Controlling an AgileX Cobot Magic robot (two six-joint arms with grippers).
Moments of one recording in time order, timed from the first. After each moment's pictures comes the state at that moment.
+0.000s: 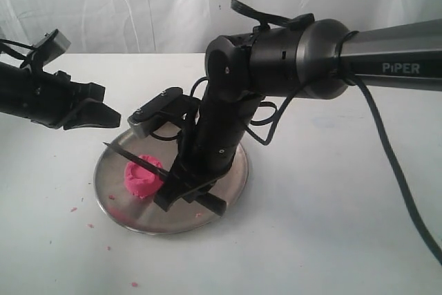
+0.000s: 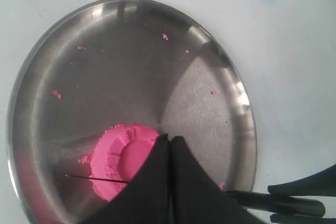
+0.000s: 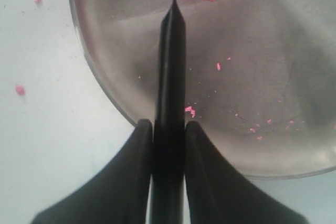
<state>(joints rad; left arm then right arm) 0.05 1.68 -1.00 -1.18 0.80 1.02 0.75 1.92 -1.39 0.23 0.84 -0.38</state>
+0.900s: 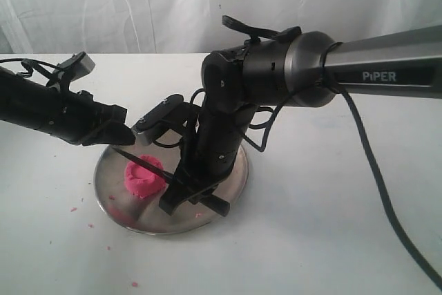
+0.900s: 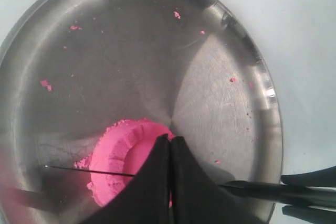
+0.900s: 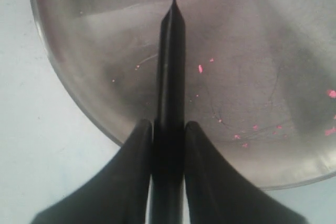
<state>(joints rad) -0.02 1.78 -1.00 -1.20 0.73 1.06 0.75 1.96 -1.39 0.18 0.81 -0.36</state>
